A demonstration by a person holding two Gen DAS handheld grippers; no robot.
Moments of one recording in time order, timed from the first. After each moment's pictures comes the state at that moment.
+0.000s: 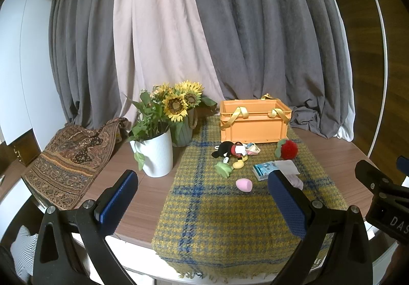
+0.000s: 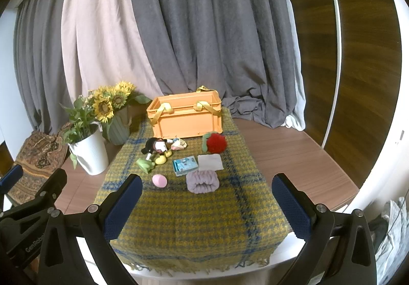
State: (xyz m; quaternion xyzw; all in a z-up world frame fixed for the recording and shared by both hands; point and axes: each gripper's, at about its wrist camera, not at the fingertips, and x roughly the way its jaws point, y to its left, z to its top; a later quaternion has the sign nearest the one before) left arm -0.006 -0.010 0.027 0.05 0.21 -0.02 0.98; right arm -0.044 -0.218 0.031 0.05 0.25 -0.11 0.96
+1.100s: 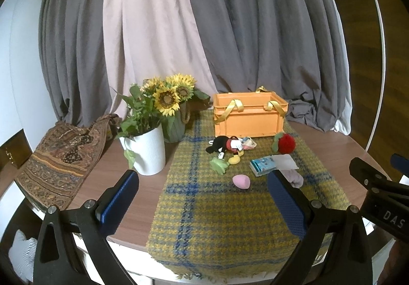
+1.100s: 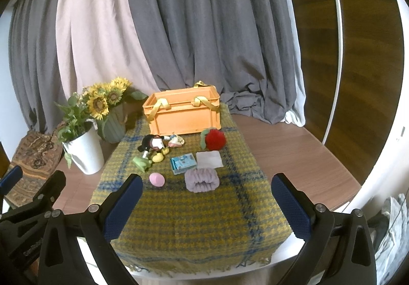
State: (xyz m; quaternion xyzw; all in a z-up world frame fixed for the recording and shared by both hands) left arm 0.016 -0.006 0.009 0.05 0.23 -0.04 0.97; right arm -0.024 -0.216 0.022 0.05 0.26 -0.12 0.96
